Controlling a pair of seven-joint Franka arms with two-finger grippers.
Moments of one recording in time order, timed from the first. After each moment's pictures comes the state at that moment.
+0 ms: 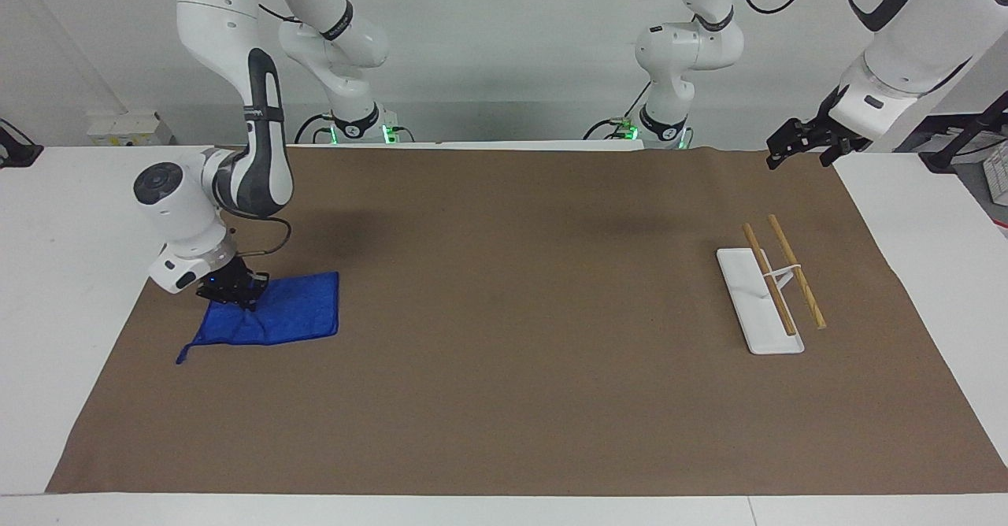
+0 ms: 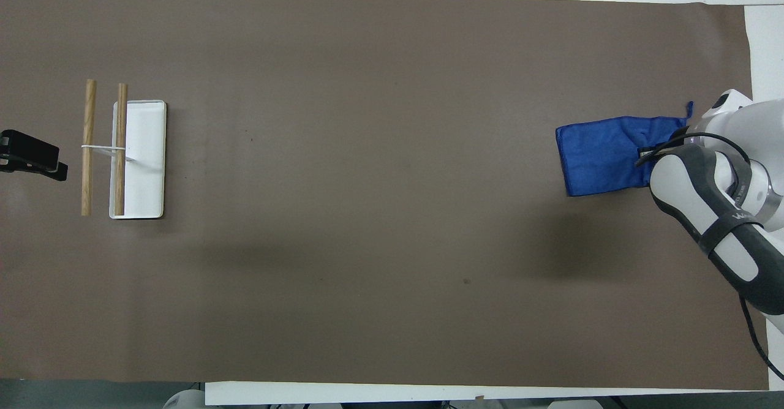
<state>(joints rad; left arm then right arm) -0.05 -0.06 -0.01 -1.66 -0.02 1.42 -0.03 -0.16 0.27 -0.07 -2.12 0.09 2.45 -0.38</state>
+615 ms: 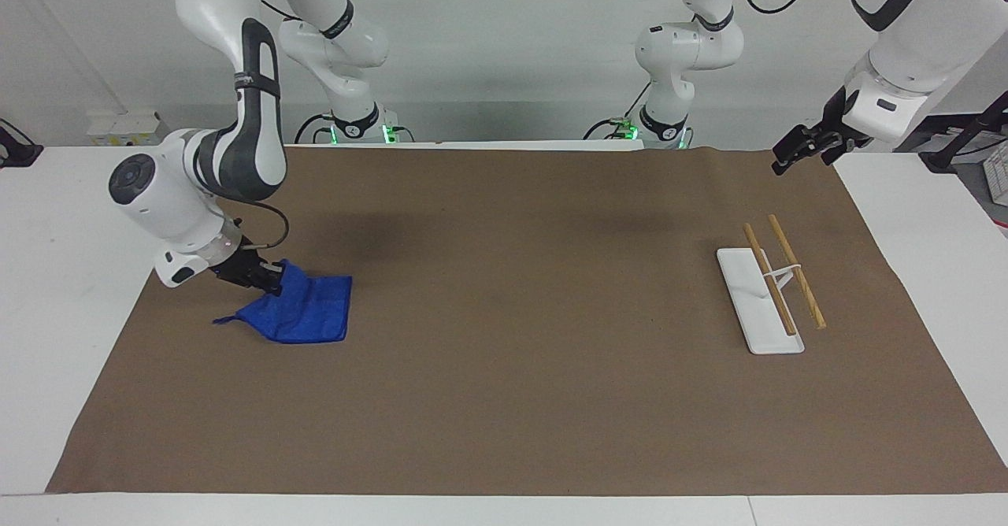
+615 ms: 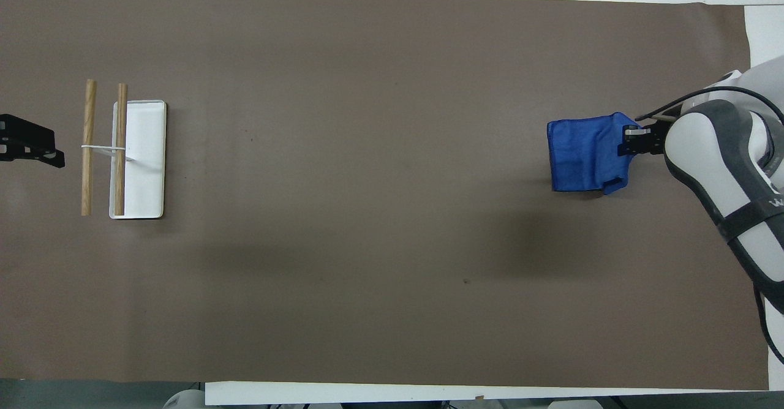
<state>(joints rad) -0.05 -0.06 -0.01 -1.67 -0.03 1.50 -0.35 -0.15 0.20 0.06 -1.93 0.17 2.02 0.02</state>
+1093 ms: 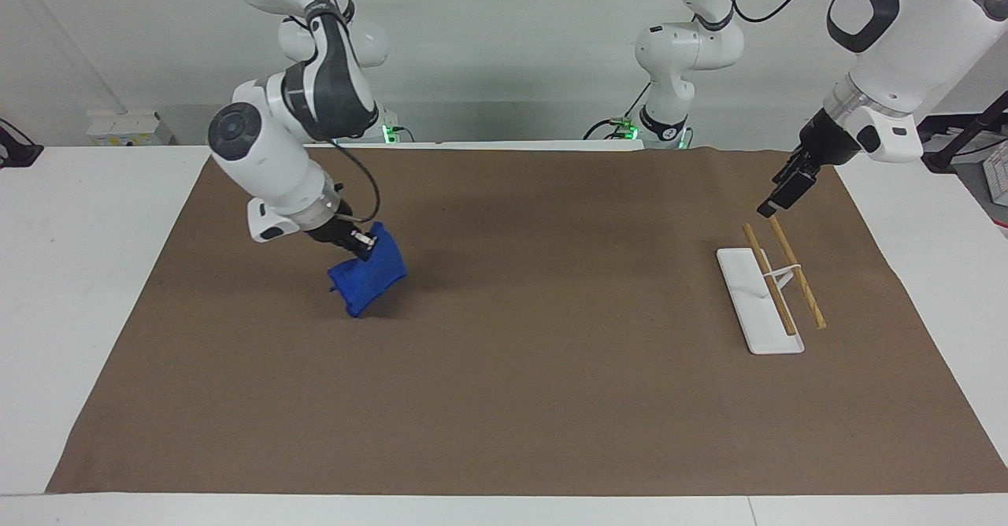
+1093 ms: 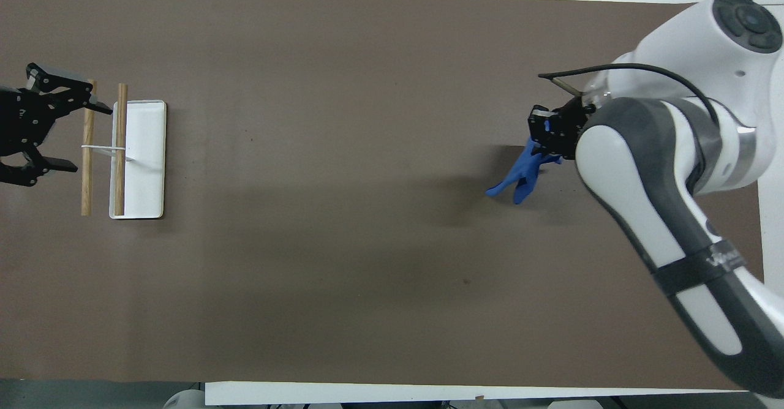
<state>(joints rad) -0.07 -0.09 -0.03 -1.83 -0.28 1.80 -1.02 -0.11 0.17 0.38 -1.77 0.18 1.85 0.80</state>
